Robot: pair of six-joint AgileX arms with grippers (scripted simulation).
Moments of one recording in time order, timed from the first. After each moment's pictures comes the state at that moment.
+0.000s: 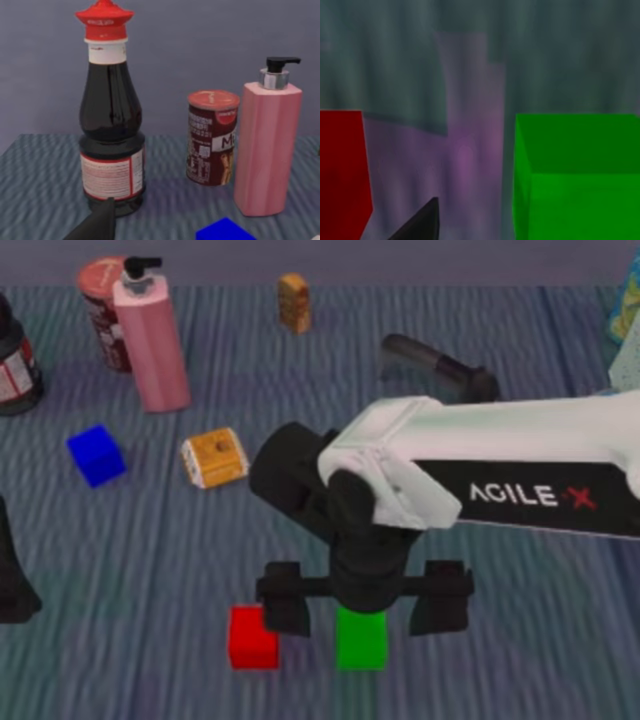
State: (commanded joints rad) left arm 0.00 0.00 0.00 0.00 0.00 0.00; right arm 0.89 2.07 1.42 -0.90 0.02 0.89
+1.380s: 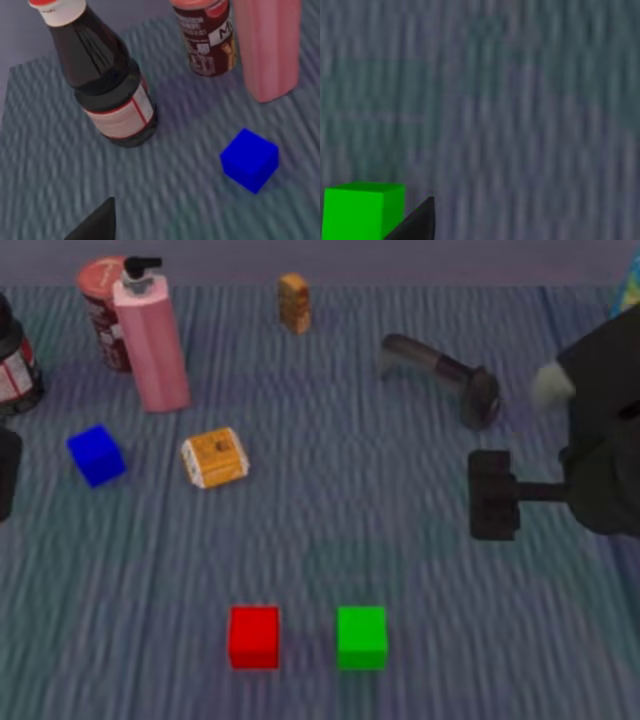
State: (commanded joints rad) left arm -0.03 0.79 0.72 -0.45 0.01 0.33; right arm 0.58 1.34 1.00 -0.77 0.12 0.55
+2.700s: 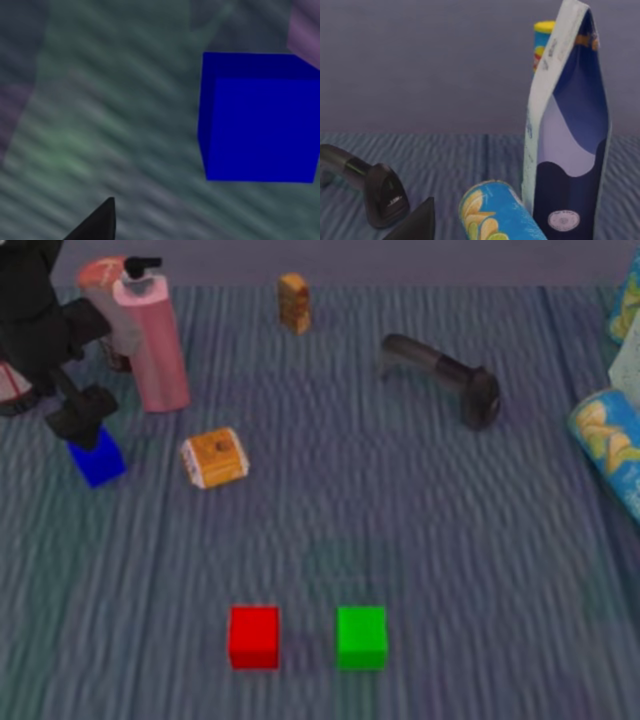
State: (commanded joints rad) left arm -0.07 2.31 1.98 -1.24 0.00 0.89; right arm 0.01 0.00 0.00 0.00 0.00 0.00
